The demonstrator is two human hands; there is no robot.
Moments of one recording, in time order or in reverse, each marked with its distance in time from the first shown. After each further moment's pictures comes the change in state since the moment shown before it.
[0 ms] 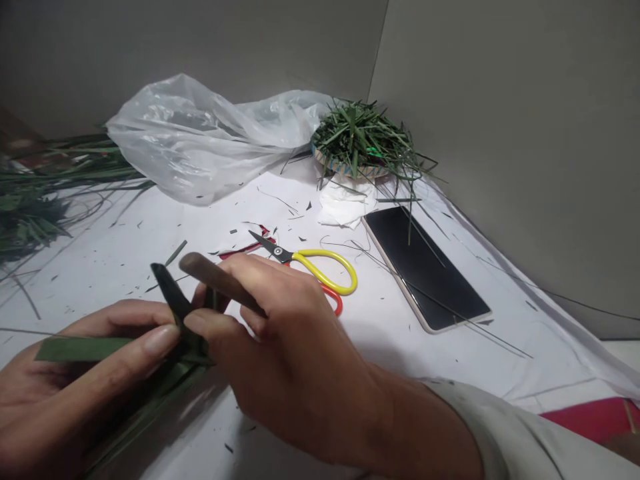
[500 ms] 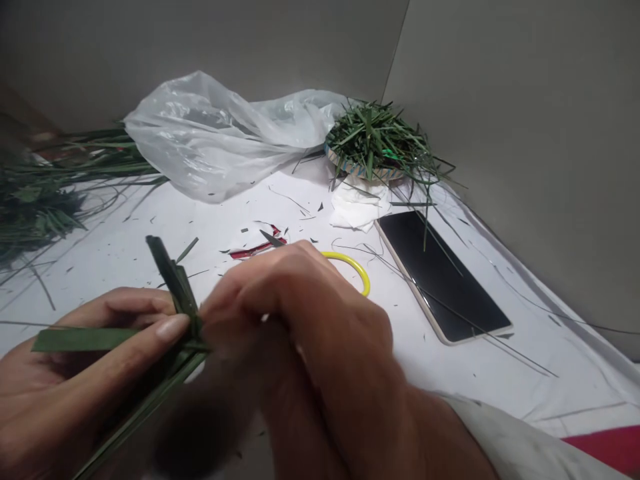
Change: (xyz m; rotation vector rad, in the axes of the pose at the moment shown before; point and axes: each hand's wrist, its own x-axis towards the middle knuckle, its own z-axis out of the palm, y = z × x) left_hand 0.002 -0.005 -0.001 -0.008 0.152 0.073; right_hand -0.020 -0.012 -0.003 -0.187 0.236 -0.094
